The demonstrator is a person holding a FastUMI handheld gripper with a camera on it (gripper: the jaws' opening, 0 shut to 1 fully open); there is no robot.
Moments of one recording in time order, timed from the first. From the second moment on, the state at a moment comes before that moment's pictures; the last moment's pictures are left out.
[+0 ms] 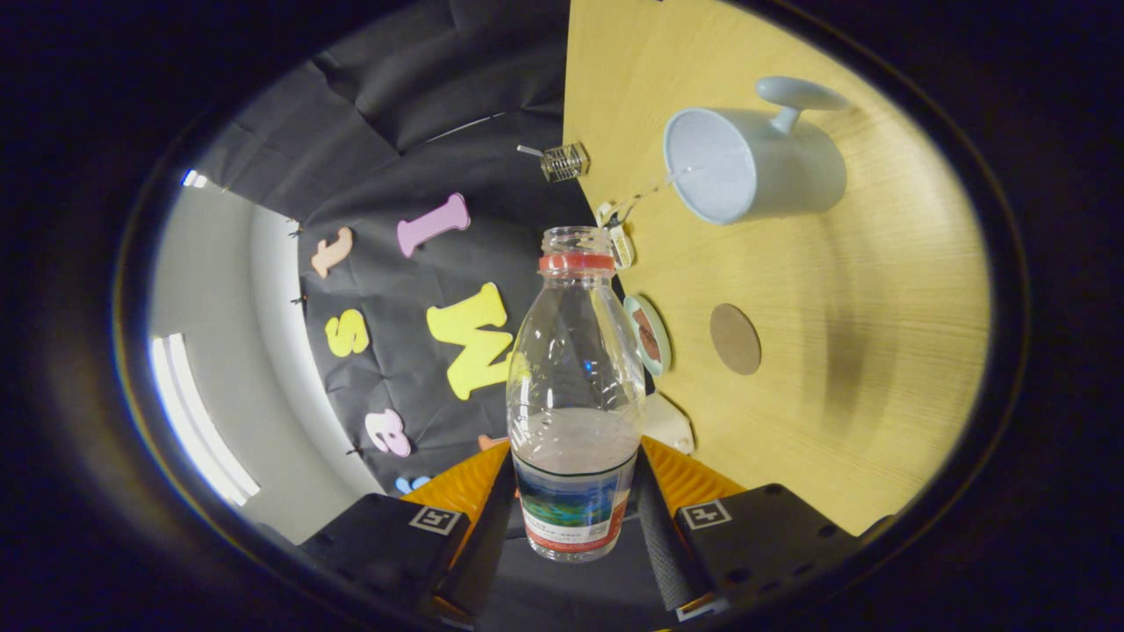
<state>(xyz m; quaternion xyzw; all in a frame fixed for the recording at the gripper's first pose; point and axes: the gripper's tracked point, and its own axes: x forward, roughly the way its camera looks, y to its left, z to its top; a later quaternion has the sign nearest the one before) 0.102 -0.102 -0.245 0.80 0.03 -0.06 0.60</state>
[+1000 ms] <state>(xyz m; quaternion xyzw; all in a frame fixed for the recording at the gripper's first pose) 0.109 -0.119 -0.220 0.83 0.01 -0.06 0.55</state>
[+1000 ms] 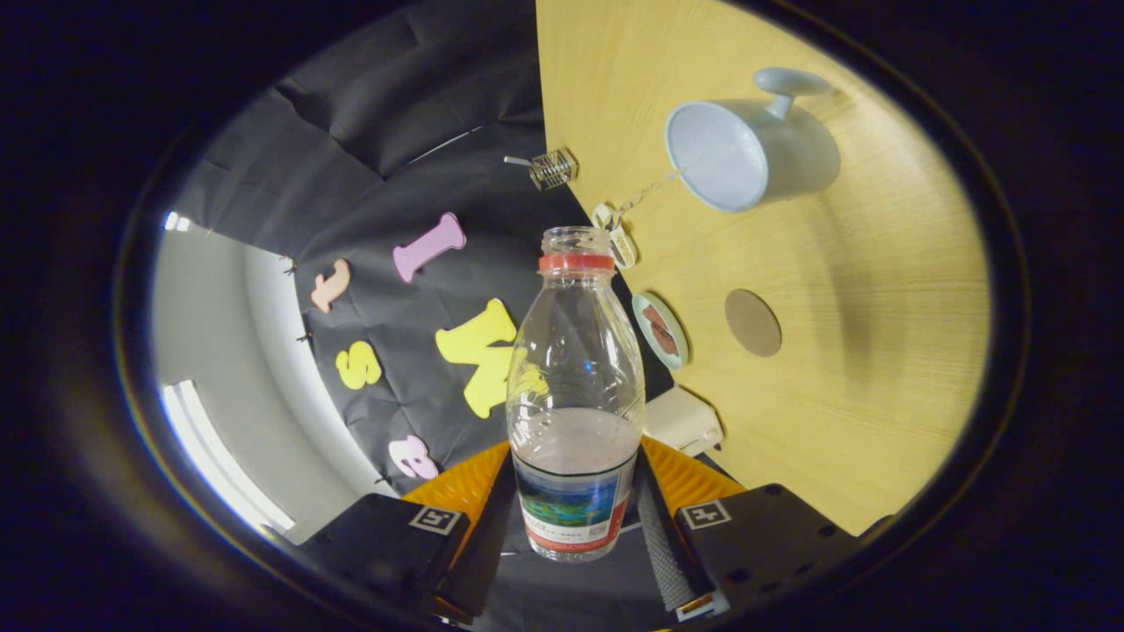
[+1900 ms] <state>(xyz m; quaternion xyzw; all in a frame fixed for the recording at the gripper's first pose) 0.117 -0.123 -0.202 0.86 0.00 -0.07 0.50</state>
